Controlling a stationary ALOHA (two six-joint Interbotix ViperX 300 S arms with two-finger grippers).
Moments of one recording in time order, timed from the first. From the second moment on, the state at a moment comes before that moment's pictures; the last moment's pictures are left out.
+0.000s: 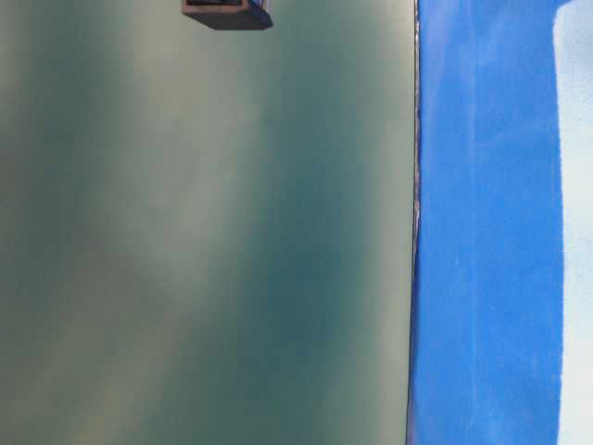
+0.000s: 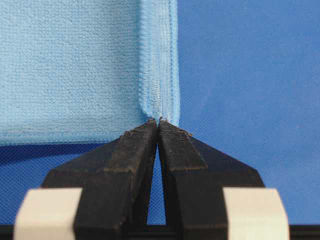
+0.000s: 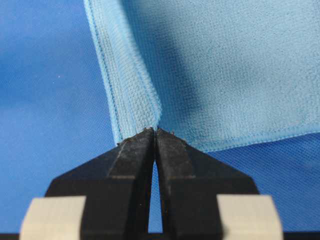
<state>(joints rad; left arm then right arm) -0.27 -0.18 1.06 -0.03 -0.04 -0.24 0.16 -0.13 0.90 0.13 0.12 0.32</state>
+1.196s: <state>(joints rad) 0.09 -0.17 1.06 -0.03 -0.10 0.06 -0.12 -0.09 0.88 -0.05 0.12 0.31</state>
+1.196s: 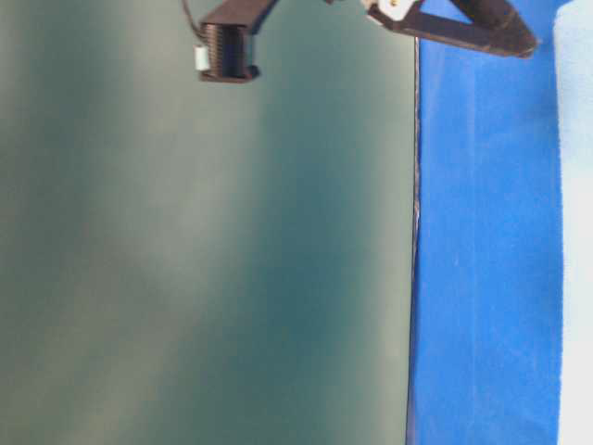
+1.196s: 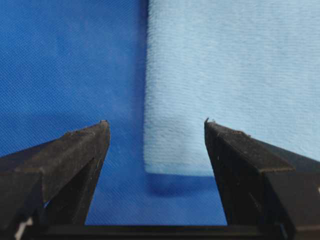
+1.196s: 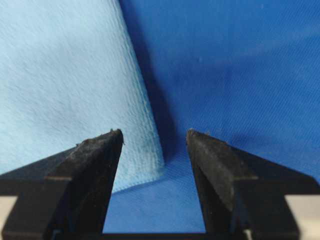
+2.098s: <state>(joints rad) 0.11 -0.05 1.06 -0.03 -0.11 0.06 -0.14 -0.01 0.89 -0.05 0.05 0.31</state>
